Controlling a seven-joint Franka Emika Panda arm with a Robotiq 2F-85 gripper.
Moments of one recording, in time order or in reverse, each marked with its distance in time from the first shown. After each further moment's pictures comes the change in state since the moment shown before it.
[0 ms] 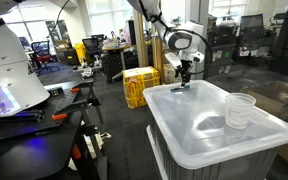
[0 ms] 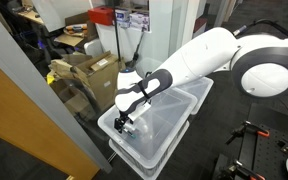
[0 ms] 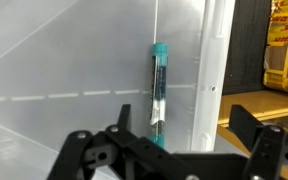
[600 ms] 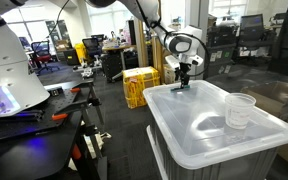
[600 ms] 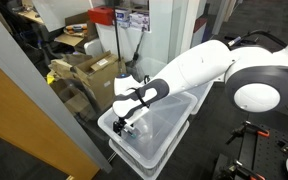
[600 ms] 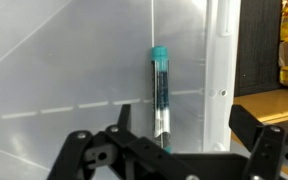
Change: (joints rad) arm 0.054 0.089 -0.045 0.132 -0.012 -0.064 0.118
